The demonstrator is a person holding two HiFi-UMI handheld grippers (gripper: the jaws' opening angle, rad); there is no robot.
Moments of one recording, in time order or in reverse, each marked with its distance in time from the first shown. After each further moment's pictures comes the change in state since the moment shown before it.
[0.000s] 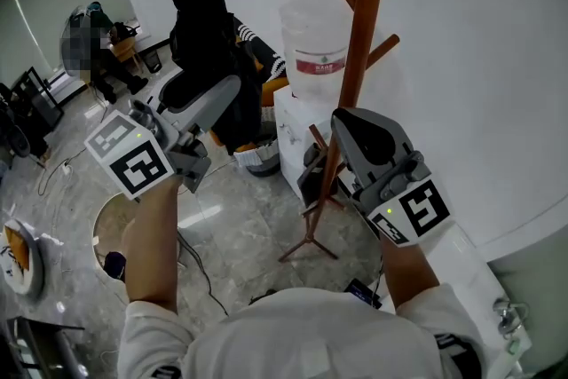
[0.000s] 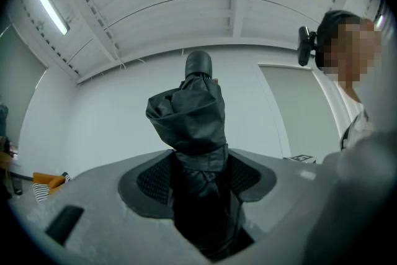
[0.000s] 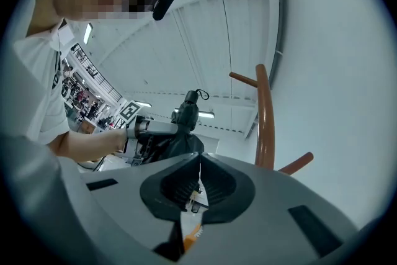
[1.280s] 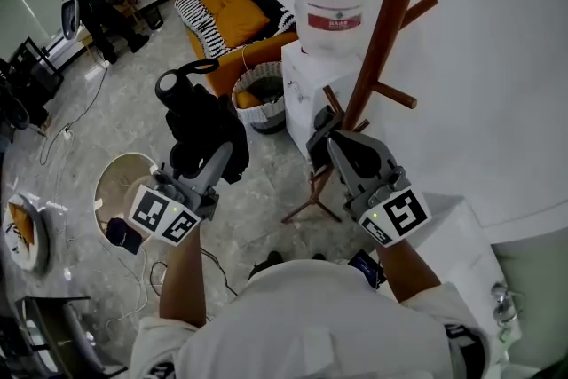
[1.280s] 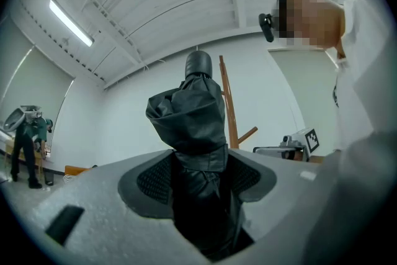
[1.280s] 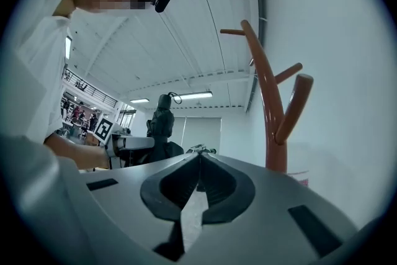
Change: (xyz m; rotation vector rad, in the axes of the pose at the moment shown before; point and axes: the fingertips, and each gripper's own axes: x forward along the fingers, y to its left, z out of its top) left arm -0.107 0.013 -0.168 0.029 0.016 0.220; right arm -0.023 0.052 -0.132 0.217 0.159 0.029
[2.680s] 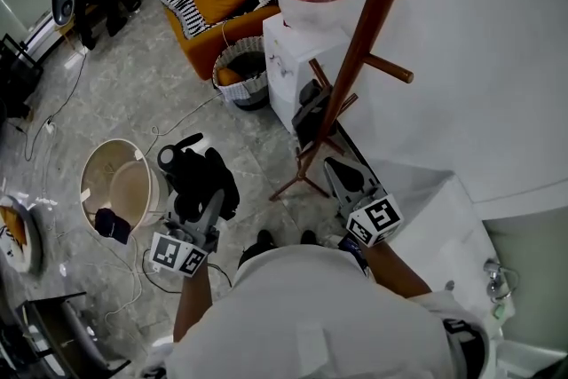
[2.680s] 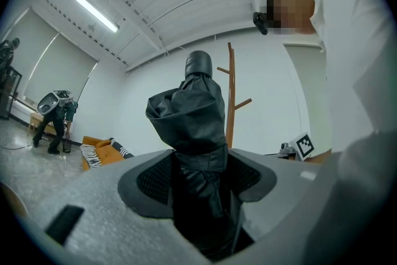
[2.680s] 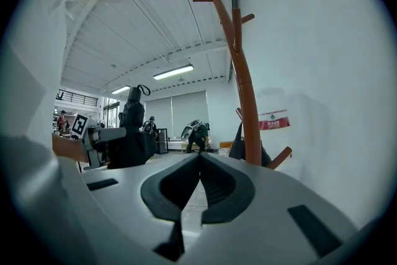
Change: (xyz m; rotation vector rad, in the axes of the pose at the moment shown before) left arm -0.097 -0.029 -0.133 -0.150 0.111 0.137; right arm -0.069 0.014 -0.161 0.208 0.246 -0.115
